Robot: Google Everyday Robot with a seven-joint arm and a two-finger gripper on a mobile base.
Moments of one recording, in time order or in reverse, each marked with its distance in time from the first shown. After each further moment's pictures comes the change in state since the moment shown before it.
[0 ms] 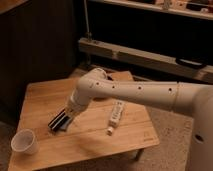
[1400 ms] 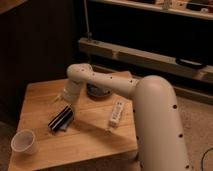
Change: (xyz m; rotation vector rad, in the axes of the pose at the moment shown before) arm 0.066 -0.027 0.100 -0.120 -0.250 0.033
